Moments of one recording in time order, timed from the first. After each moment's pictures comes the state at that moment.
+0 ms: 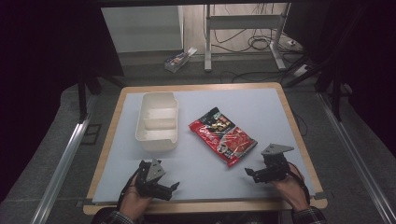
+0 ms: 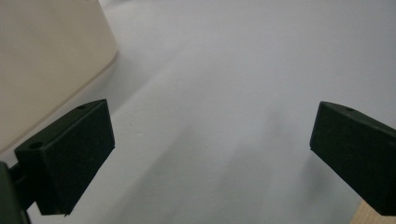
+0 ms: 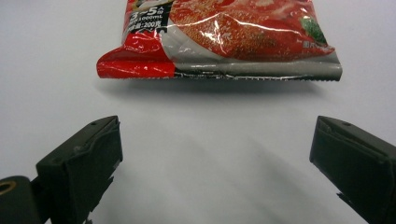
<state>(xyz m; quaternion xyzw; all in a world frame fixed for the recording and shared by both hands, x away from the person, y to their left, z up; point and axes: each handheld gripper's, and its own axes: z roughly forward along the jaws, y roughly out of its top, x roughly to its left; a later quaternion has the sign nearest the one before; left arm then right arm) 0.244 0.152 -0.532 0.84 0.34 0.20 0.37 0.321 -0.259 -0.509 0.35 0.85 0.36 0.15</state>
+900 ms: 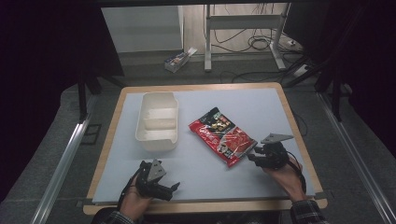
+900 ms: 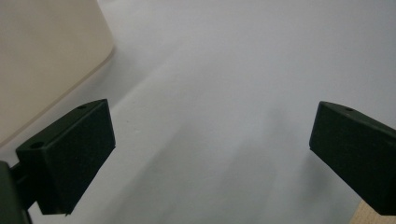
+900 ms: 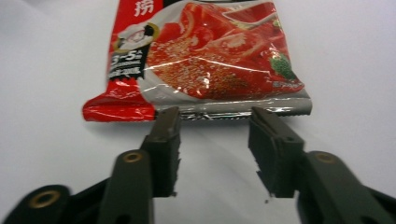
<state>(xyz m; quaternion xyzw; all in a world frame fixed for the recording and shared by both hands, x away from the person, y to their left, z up) 0.244 0.151 -0.533 0.84 0.34 0.20 0.37 0.345 -0.254 -0.490 0.37 0.85 0.35 0.14</state>
